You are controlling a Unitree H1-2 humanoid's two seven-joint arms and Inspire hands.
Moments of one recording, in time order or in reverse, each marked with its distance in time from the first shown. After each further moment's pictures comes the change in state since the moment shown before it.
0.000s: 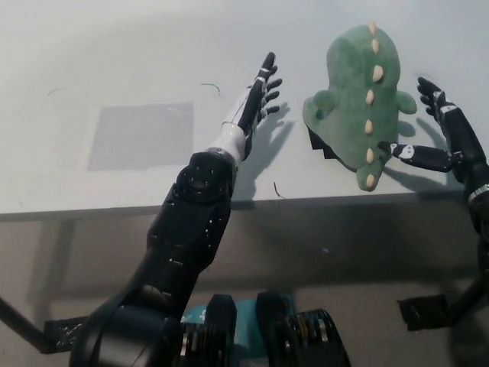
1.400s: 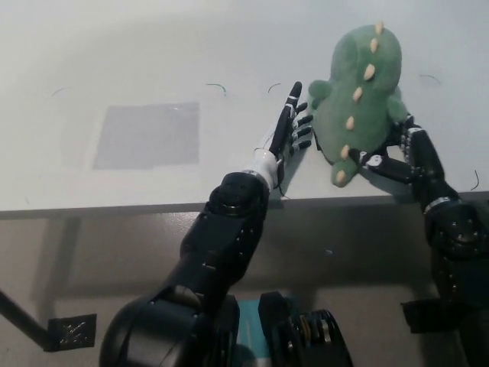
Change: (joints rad) left_arm -0.046 -0.112 0.043 0.191 -0.047 0.014 0.023; right_arm -0.028 0.164 -0.038 0.121 0.082 -0.021 -0.044
